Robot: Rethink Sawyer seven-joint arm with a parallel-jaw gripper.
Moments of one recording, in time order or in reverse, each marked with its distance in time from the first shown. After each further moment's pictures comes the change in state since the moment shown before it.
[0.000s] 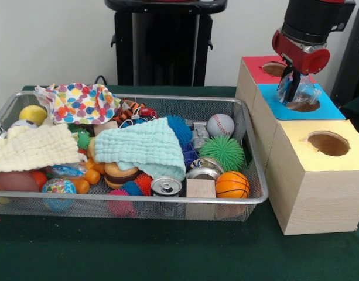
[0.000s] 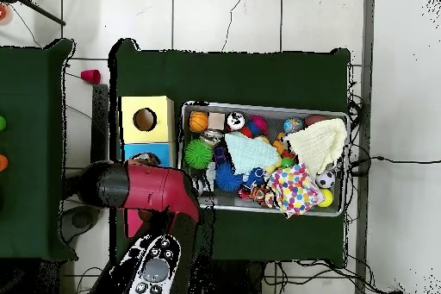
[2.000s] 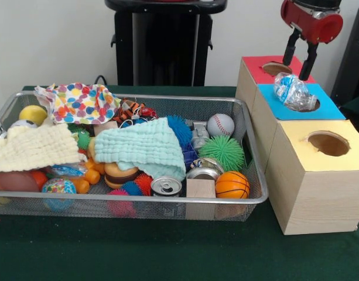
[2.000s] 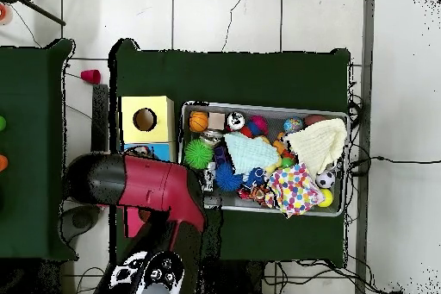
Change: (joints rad) arm 0.001 -0.079 -0.047 -0.051 0.031 0.145 0.000
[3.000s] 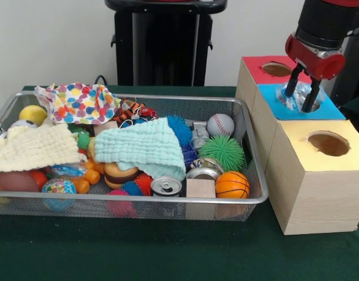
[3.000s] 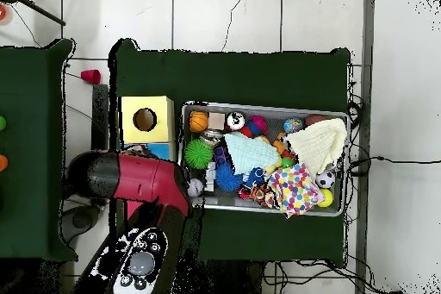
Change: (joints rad) arm 0.046 0.136 0.000 -0.028 0.058 -0.109 0.000
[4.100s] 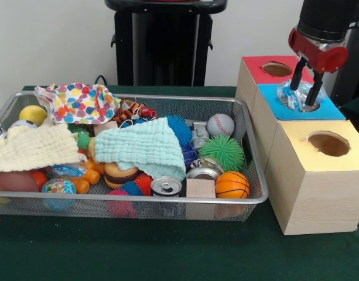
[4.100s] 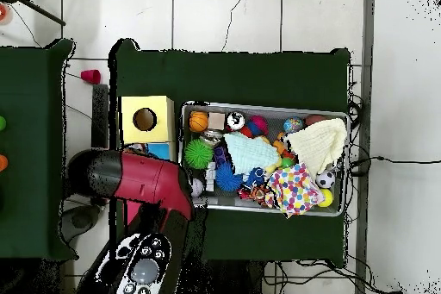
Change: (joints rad) arm -0.002 -0.030 -0.013 0.011 0.051 0.053 0.000
